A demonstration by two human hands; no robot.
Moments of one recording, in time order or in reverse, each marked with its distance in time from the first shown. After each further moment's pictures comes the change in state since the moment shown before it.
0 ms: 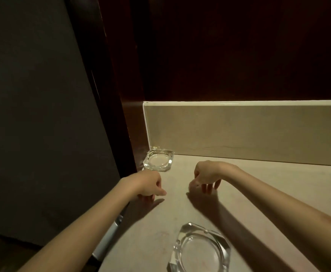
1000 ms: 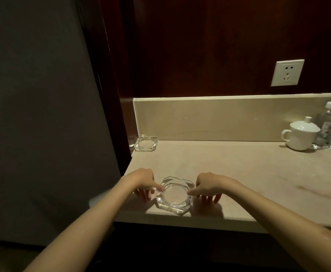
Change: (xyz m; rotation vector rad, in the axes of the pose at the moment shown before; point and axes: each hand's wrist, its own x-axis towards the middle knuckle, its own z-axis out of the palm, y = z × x) left_hand -0.113 0.048 0.059 -0.227 -0.071 -0.068; right_hand -0.160 0.024 0.105 0.145 0.076 0.100
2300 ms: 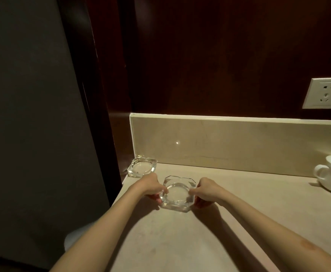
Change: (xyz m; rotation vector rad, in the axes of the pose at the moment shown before) left_hand 0.138 0.020 -0.042 -0.375 0.156 -0.014; right_hand 0.150 0.016 -0.059 0.256 0.268 0.002
